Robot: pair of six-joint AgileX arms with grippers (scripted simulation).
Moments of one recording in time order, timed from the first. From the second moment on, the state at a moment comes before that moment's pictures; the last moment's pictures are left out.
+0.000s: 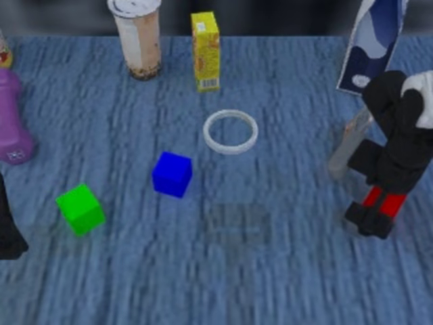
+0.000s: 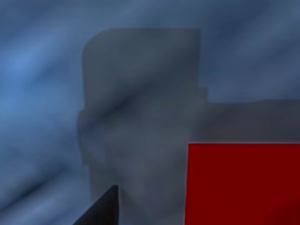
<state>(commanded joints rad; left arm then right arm) 0.00 0.00 0.00 0.00 0.00 0.00 0.26 2.10 1.21 -0.68 0.00 -0.68</state>
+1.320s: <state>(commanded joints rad) 0.00 0.00 0.00 0.00 0.00 0.00 0.26 2.00 1.29 -0.85 -0.01 -0.67</state>
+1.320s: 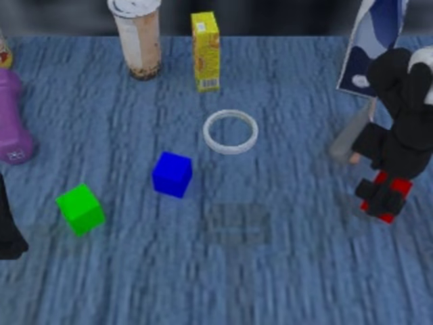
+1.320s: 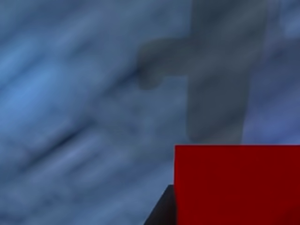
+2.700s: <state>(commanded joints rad) 0.00 0.00 0.00 0.00 0.00 0.00 0.87 2.39 2.13 -1.29 -0.01 -0.62</state>
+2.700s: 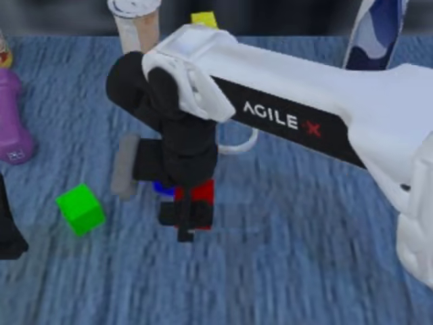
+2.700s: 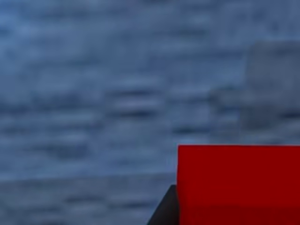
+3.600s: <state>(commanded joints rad) 0.00 0.00 0.00 0.00 0.00 0.00 0.94 2.46 2.02 -1.11 -0.01 -0.61</state>
